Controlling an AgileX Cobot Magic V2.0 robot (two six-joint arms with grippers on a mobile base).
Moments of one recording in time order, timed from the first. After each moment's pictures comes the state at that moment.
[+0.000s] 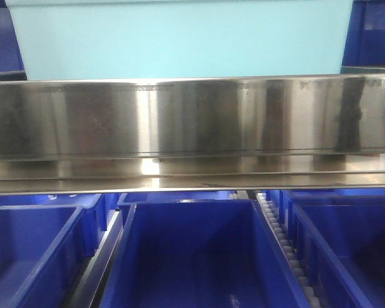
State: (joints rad) left arm -0.37 1.52 -1.67 -0.04 1.12 0.00; right arm 0.30 1.53 -1.74 0.07 1.14 0.02
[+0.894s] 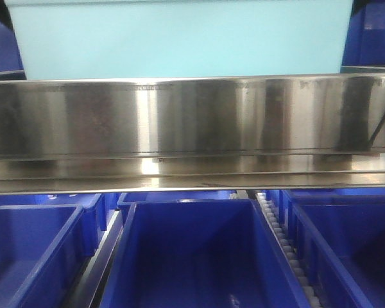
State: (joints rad) left arm -0.38 1.76 -1.69 -0.09 1.13 -0.01; right arm 0.32 1.81 -1.75 0.09 1.10 0.04
